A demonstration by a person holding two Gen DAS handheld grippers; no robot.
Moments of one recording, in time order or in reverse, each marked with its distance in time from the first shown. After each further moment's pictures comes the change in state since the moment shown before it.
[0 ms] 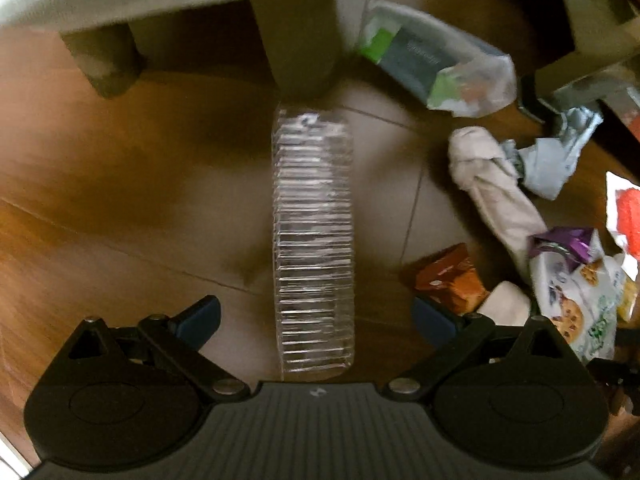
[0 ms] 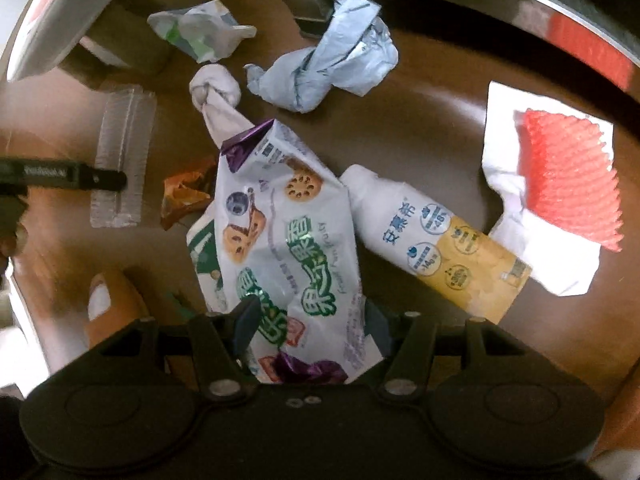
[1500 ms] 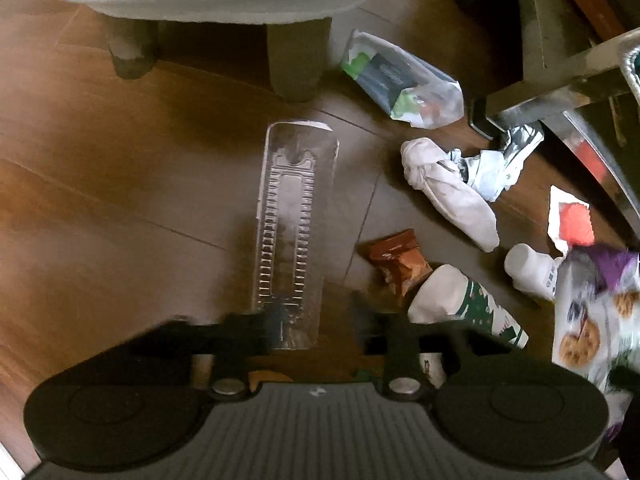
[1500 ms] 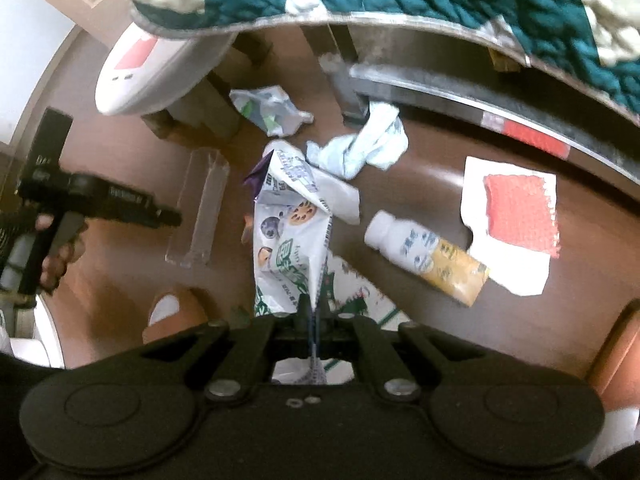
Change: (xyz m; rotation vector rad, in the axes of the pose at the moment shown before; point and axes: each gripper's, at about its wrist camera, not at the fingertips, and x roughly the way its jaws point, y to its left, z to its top) left arm -0.043 0.011 -0.022 -0.072 -0.030 -0.141; right arm -0.108 0.044 -0.052 -0.059 -0.222 -0.003
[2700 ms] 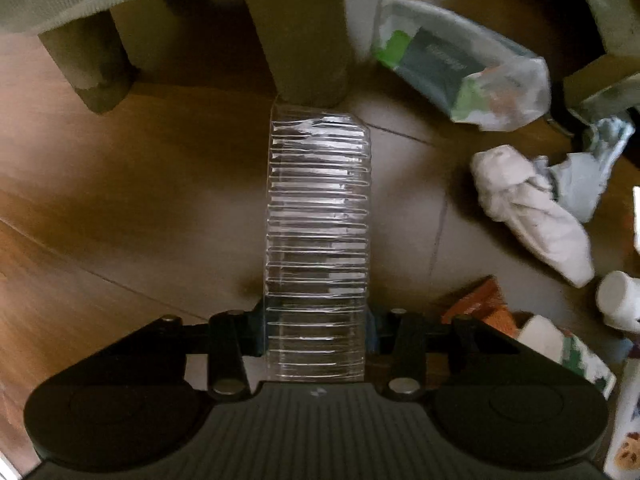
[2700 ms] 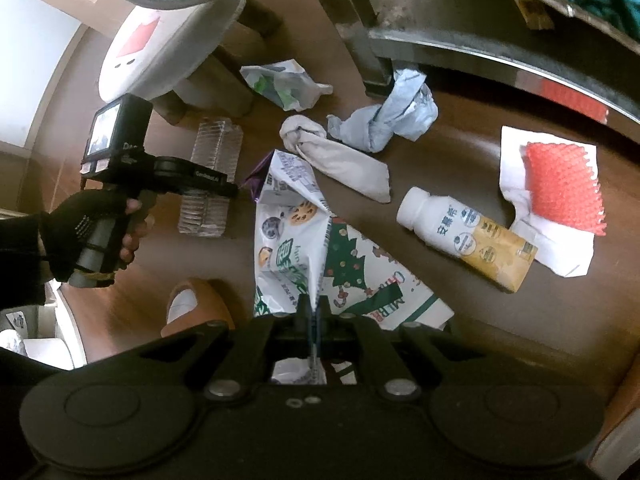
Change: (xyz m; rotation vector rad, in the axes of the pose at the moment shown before) left arm 0.072 -0.006 0.026 0.087 -0.044 0.176; right arm 0.027 0.005 0.003 0.034 0.047 0.081
